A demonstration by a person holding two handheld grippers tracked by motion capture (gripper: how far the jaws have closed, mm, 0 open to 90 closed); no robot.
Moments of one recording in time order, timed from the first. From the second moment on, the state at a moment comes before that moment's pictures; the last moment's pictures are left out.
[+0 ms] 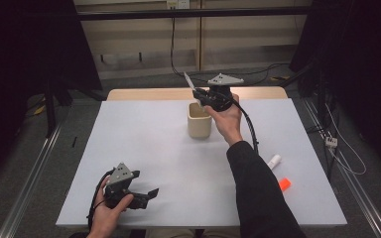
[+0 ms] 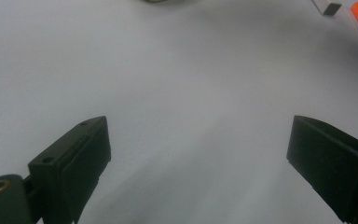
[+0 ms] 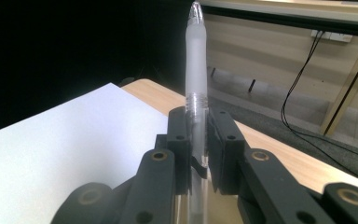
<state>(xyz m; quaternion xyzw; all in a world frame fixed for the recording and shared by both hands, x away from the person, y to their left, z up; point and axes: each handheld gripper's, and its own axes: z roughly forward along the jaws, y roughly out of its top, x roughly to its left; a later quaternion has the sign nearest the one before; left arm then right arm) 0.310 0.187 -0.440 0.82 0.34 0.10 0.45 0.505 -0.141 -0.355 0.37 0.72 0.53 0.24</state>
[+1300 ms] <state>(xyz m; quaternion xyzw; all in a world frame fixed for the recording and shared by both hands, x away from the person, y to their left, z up) 0.310 0.188 -0.439 0.81 0.35 0.10 0.46 0.473 -0.165 -0.360 0.41 0.74 0.47 0.23</state>
